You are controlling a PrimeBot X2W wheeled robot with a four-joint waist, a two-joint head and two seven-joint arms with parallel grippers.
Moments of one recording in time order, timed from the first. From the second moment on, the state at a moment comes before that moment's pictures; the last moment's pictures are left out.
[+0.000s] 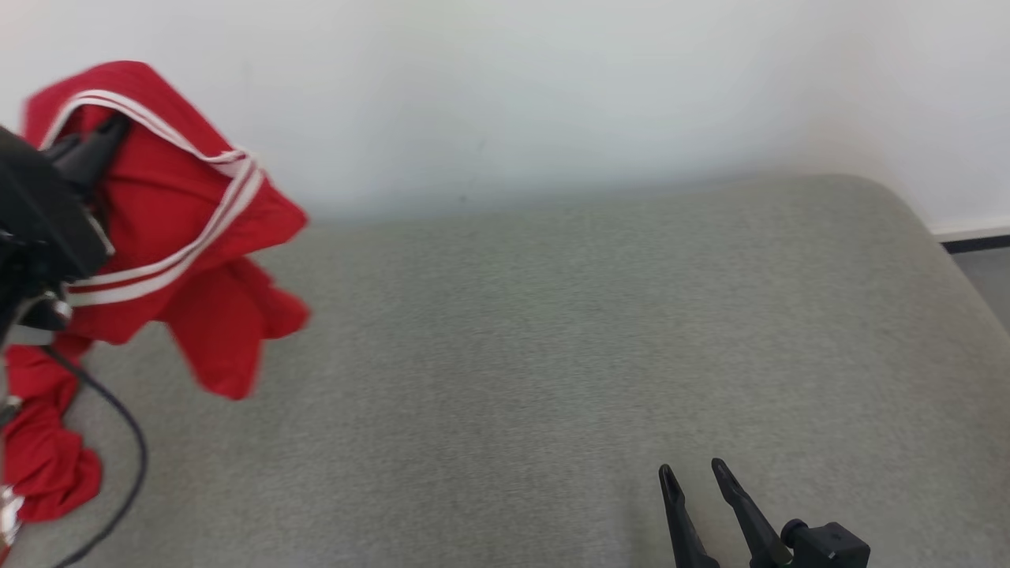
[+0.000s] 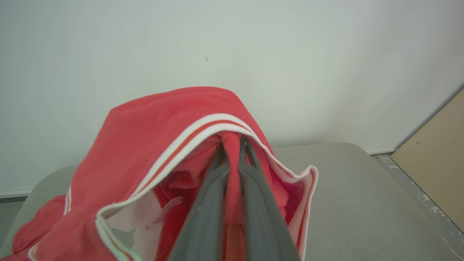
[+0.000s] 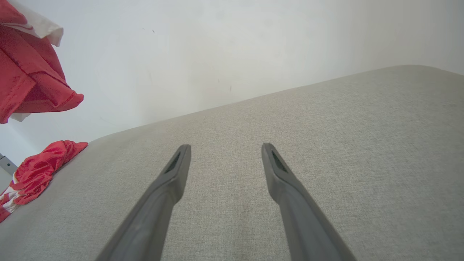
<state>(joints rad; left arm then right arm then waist) -0.76 0.51 -0.07 0.05 -0.82 0.01 0.81 0.02 -0.05 0.24 0.26 0.33 0.13 -0.26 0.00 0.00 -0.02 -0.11</state>
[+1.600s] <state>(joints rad) -0.40 0.25 -0.37 0.46 -0.73 -0.13 -0.08 0.00 -0.05 0.19 0.25 0.14 0.13 -0.26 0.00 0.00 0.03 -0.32</state>
